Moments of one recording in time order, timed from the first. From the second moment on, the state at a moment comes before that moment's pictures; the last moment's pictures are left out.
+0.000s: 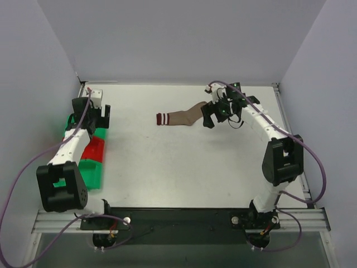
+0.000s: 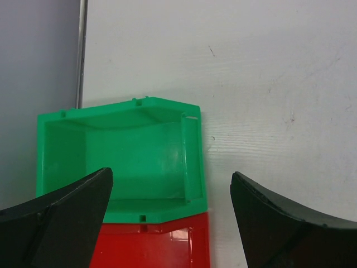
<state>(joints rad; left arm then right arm) 0.12 1.44 1.01 -0.17 -0.04 0.23 0.26 1.75 1.43 -0.57 -0.37 -0.35</state>
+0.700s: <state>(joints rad) 0.13 1.87 1.25 -0.17 -0.04 0.22 0.30 1.87 1.53 -0.62 -0.28 -0.29</state>
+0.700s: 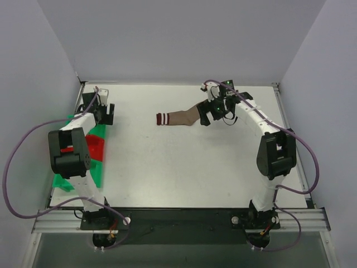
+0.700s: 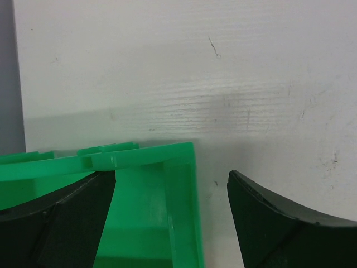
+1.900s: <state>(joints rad) -0.19 2.36 2.07 -0.47 0.04 0.19 0.26 1.88 1.58 -0.62 -0.21 -0.24</state>
